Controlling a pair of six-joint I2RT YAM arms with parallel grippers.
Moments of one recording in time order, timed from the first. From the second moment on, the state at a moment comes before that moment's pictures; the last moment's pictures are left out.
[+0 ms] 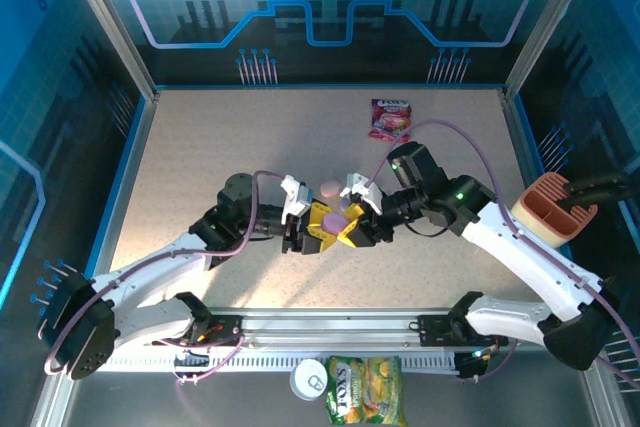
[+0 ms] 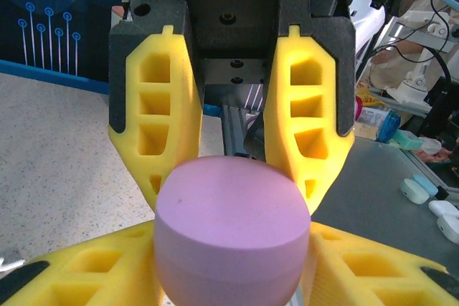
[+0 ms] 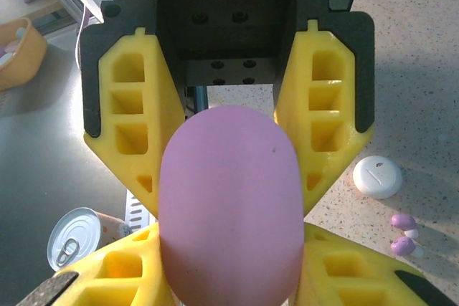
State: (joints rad) left arm -0.65 1.09 0.60 0.37 0.96 -0.15; right arm 0.69 1.14 1.14 -0.83 -0.71 -0.30
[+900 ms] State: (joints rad) left arm -0.66 1.07 0.60 0.35 0.94 -0.12; right arm 0.54 1.06 1.06 -0.65 -0.66 -0.08
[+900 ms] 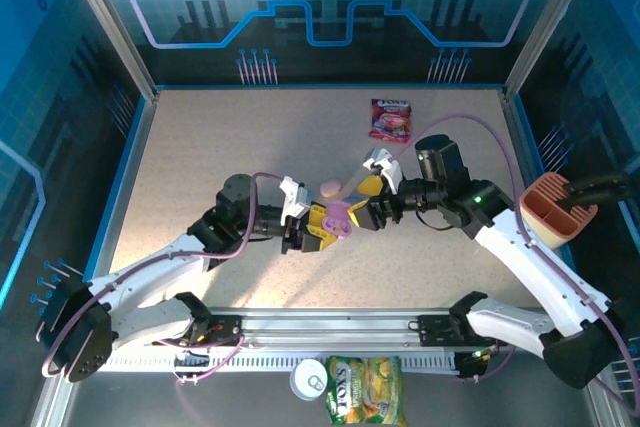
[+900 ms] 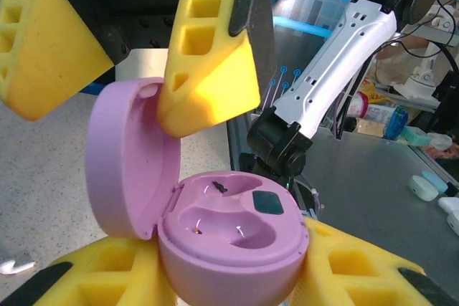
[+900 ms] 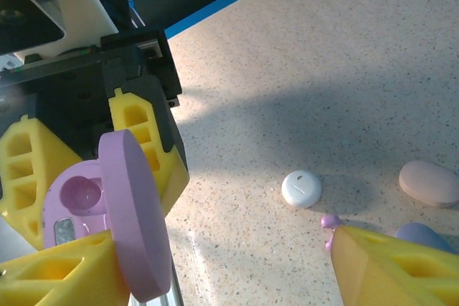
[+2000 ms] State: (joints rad) left arm -0.46 0.95 0.34 0.79 0.67 -0.31; right arm 0.56 1.29 0.72 -0.27 -0.33 0.56
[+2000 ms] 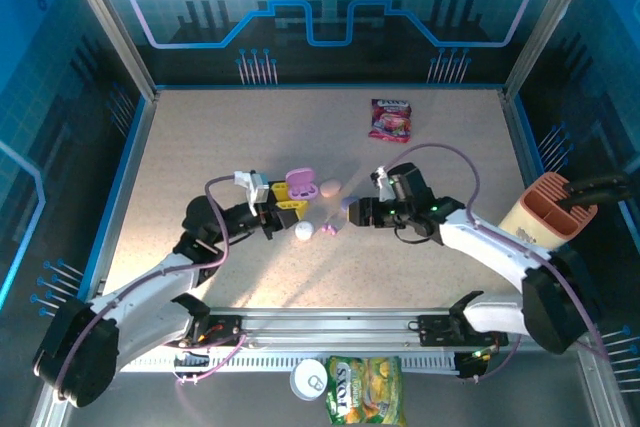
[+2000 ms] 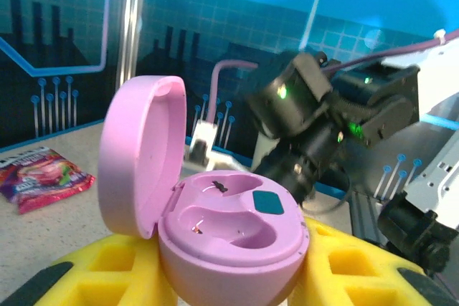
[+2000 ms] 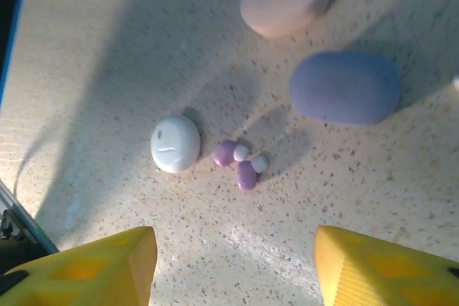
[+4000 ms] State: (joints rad) left arm -0.45 0.90 0.34 0.71 0.66 -0.31; right arm 0.73 1.64 0.81 -0.20 -0.34 0.49
